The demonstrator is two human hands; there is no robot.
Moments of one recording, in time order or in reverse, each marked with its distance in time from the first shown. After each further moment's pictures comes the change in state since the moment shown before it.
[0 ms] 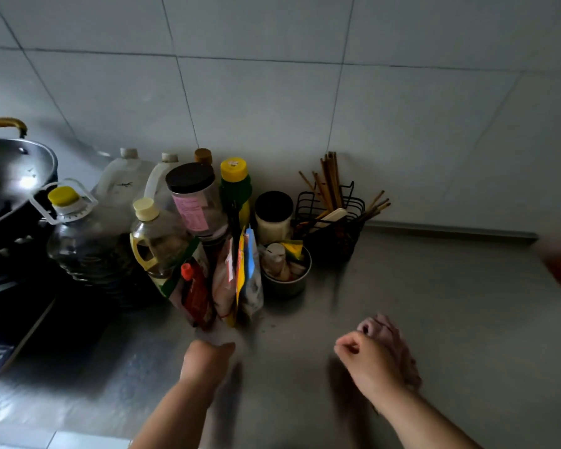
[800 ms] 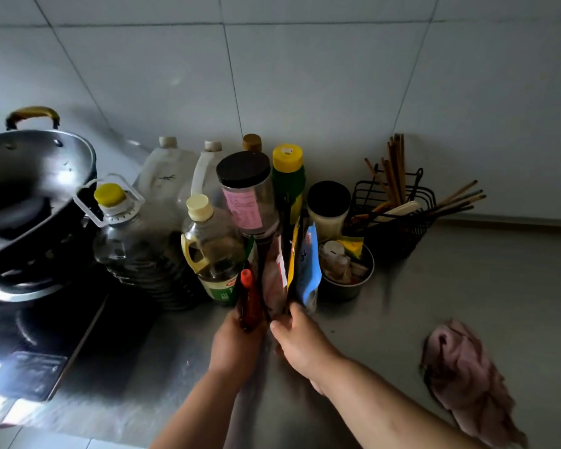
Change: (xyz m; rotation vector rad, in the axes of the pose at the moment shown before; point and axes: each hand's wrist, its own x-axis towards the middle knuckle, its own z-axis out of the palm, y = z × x) left_hand 0.067 0.004 -0.044 0.123 0.028 0.321; right_hand 0.006 -0.167 0.128 0.413 -0.420 -0.021
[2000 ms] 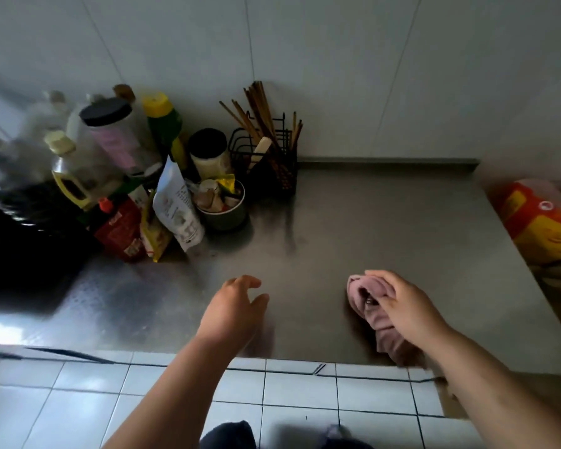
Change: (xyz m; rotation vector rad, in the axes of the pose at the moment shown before) left_hand -0.211 0.087 0.152 0.428 -0.114 0.325; right_hand -0.171 0.199 -0.324 -0.354 0.359 -0.181
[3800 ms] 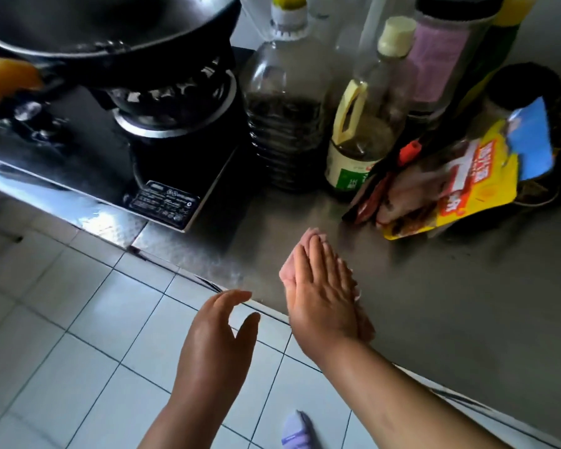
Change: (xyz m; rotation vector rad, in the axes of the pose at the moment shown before) left_hand -0.038 -0.337 -0.163 -0.273 0.356 -0.390; right_hand 0.005 -0.281 0.470 -0.614 0.044 -0.528
